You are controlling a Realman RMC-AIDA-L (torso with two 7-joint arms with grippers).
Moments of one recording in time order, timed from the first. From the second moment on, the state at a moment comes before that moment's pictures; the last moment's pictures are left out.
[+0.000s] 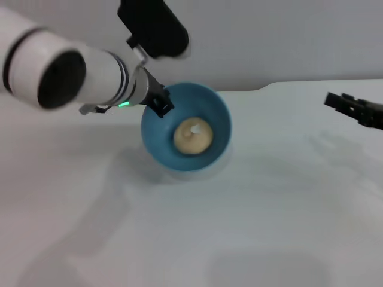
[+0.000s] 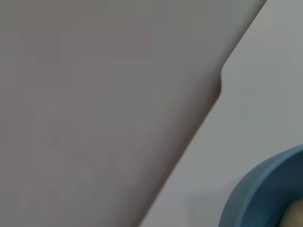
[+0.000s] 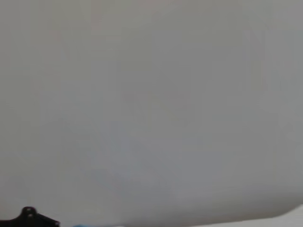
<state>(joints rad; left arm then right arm) -0.75 -2.06 -1.37 -1.10 2.83 -0.82 0.42 0.37 2.07 -0.75 -0.74 -1.66 -1.22 1.75</state>
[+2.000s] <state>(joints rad) -0.44 -2.07 -1.06 -1.01 1.99 0.52 1.26 0.39 2.07 -0.70 -0.62 -1.65 -1.22 1.70</state>
